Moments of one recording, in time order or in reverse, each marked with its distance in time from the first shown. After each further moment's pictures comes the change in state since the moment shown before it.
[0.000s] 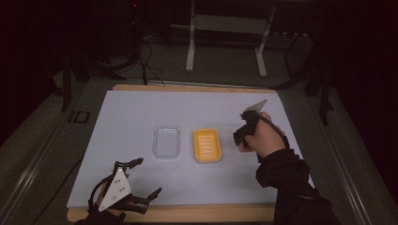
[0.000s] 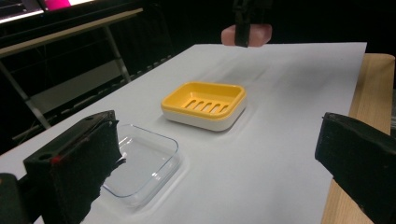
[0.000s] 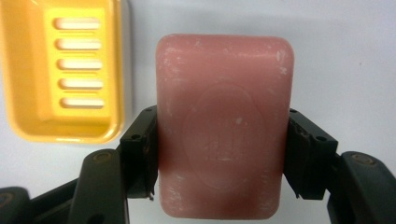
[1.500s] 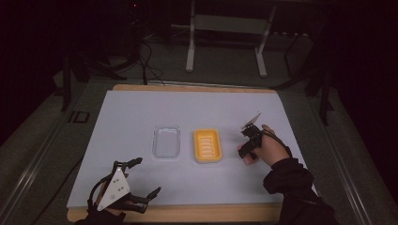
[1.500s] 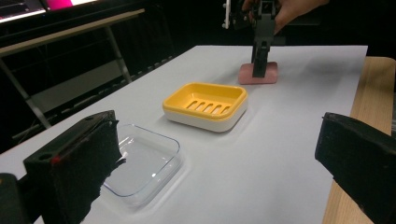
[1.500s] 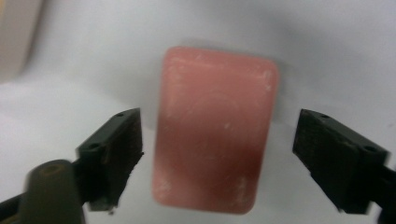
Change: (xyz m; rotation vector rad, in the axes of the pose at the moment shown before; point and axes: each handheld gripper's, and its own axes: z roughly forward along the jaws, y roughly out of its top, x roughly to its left) left arm 0.002 -0.001 -0.001 -0.004 0.006 -0.008; right arm -0.038 -0.005 0.071 0.028 0.005 -0.407
